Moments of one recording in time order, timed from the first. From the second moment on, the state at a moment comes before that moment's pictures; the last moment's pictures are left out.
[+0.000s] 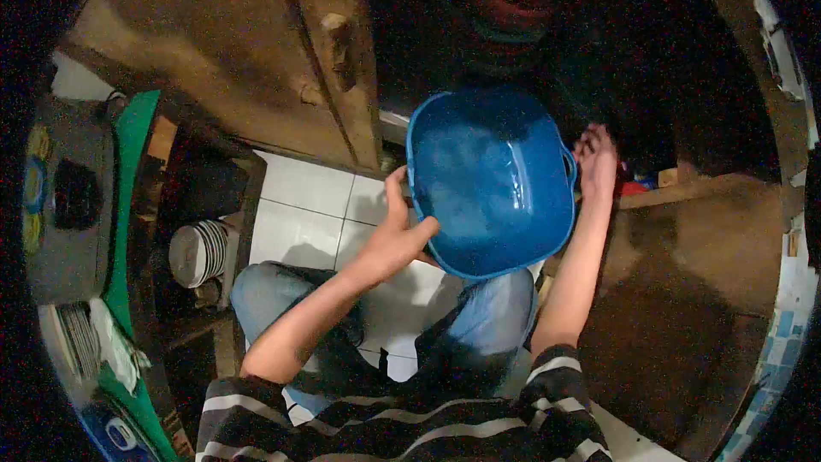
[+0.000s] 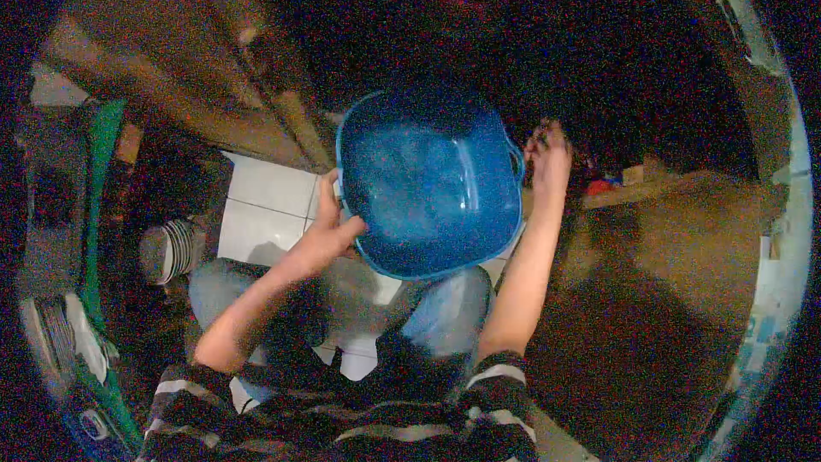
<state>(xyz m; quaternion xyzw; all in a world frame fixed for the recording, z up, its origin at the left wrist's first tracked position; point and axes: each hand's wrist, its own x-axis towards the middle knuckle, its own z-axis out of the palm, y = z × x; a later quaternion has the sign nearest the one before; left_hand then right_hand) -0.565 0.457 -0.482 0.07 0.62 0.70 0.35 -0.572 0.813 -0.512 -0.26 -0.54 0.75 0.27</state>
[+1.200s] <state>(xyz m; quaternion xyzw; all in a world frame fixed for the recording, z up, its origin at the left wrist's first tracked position) -0.564 0.445 -0.505 0.08 0.65 0.73 0.21 -0.714 0.863 -0.369 -0.08 -0.84 0.38 0.37</state>
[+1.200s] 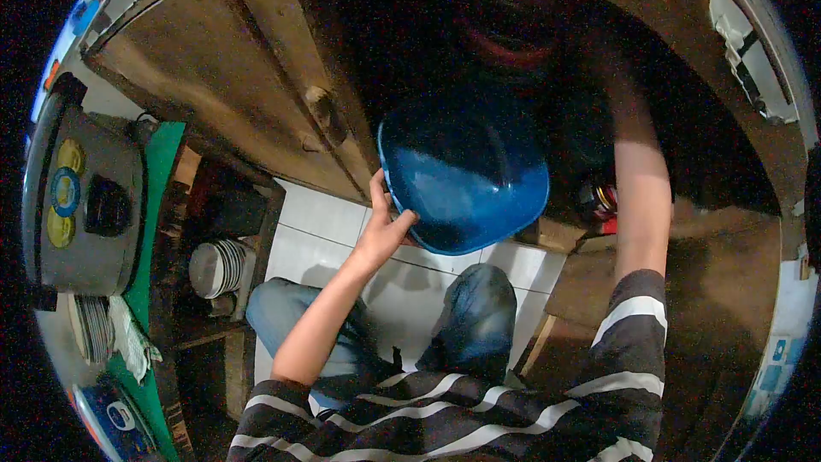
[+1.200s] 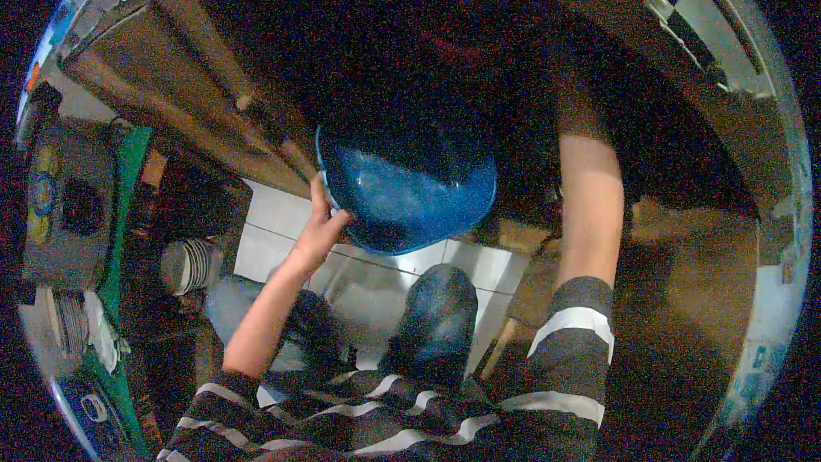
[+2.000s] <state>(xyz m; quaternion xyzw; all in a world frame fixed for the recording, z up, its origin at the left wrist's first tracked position) -0.557 0.432 -0.502 0.04 0.59 0.74 0.33 -0.791 0.828 -0.382 -0.07 -0.86 0.33 0.38</state>
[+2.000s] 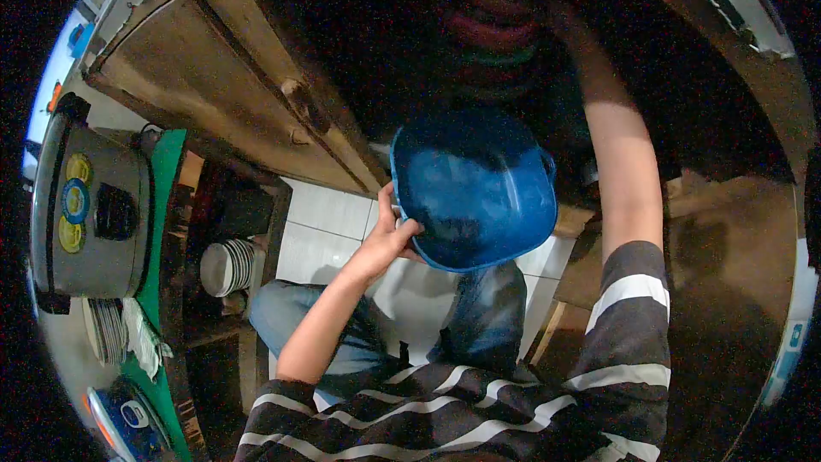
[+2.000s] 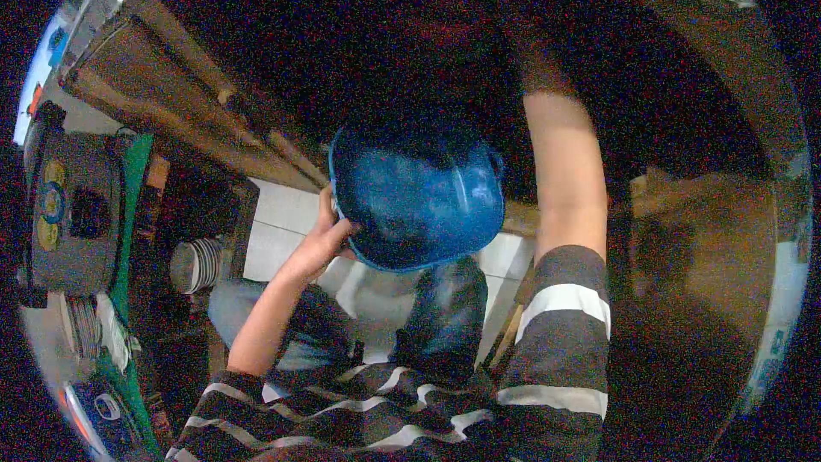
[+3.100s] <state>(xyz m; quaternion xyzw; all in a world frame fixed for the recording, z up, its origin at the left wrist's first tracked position) -0.595 0.441 -0.495 0.08 0.64 0.74 0.20 -0.512 0.744 -0.489 -0.13 -0.74 0.66 -0.11</state>
